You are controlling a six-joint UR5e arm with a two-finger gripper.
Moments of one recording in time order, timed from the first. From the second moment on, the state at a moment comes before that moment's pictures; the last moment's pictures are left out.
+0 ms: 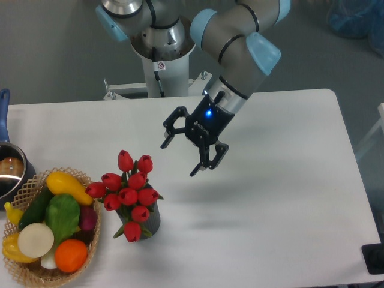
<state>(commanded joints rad) 2.61 -1.77 -1.87 -1.03 0.73 1.33</state>
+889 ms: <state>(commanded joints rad) 2.53 -1.83 -1.84 -0.90 0.66 1.23</state>
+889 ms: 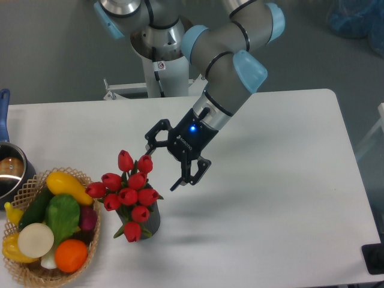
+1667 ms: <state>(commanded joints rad) 2.50 -1.83 -1.83 -0.90 0.66 1.23</state>
